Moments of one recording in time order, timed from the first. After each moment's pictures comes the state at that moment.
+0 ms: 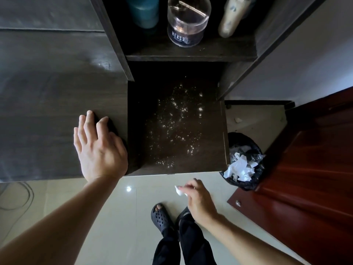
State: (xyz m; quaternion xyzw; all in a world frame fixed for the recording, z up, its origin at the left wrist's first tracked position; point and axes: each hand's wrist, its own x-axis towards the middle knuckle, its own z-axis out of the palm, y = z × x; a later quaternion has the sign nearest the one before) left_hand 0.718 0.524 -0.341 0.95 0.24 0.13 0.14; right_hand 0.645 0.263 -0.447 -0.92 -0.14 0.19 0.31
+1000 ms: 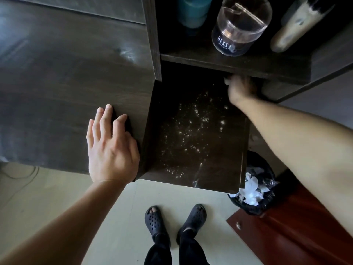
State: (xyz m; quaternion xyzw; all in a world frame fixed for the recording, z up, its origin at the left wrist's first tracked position) left_hand 0.718 0.523 -0.339 0.95 0.25 0.12 0.14; right_hand 1.014 0.316 -0.420 -0.98 -0.12 0.11 0.08
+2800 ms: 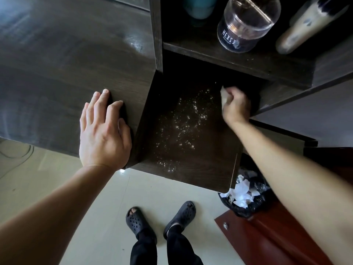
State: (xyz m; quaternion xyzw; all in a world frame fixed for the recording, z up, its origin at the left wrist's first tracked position) left_hand 0.719 0.523 -0.341 0.95 0.26 0.14 0.14; right_hand 0.953 0.310 -0.420 -0.96 -0.03 0.06 0.28
